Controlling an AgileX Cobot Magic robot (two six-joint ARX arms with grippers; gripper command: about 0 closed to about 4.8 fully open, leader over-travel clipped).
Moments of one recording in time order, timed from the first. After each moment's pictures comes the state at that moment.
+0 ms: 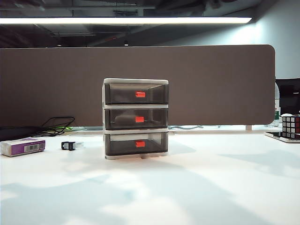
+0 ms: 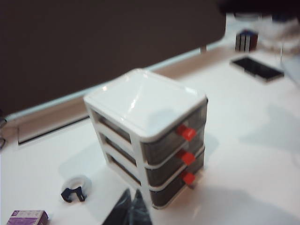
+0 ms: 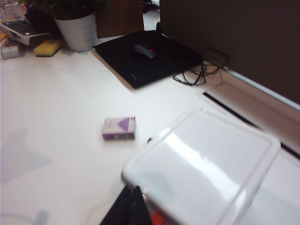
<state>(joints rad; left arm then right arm) -0.76 0.50 0.47 -0.08 -0.27 0.10 0.44 1.36 1.13 -0.05 -0.51 -0.12</state>
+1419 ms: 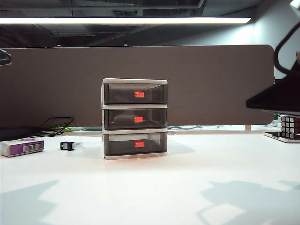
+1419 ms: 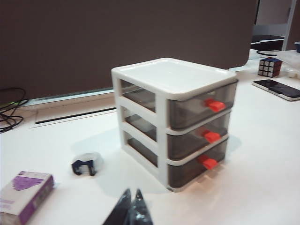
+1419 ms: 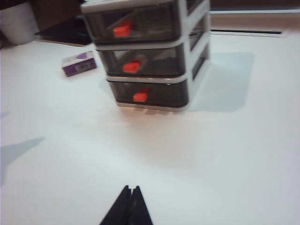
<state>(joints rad) -0.72 0.18 0.00 0.23 -0.32 0.07 0.43 0.76 0.01 0.58 -0.25 0.13</state>
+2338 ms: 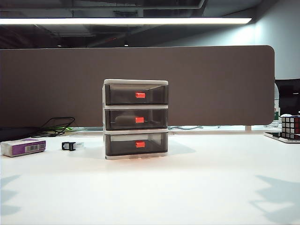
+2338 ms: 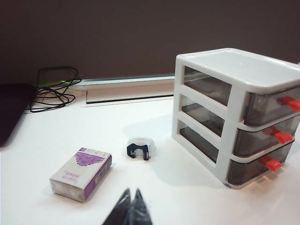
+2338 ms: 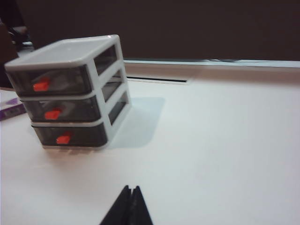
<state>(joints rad) -0.19 0.17 0.01 0.16 0.06 0.01 -0.02 0.40 0.01 0.34 -0.44 0.07</state>
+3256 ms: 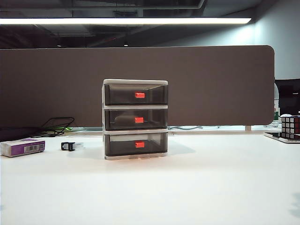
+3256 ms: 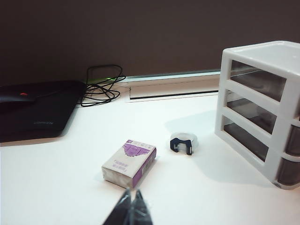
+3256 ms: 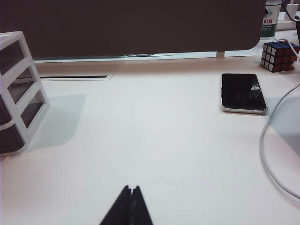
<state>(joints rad) -0.17 0.00 0.02 -0.03 -0.09 0.07 -0.02 0.00 0.01 -0.08 -0.12 0.05</state>
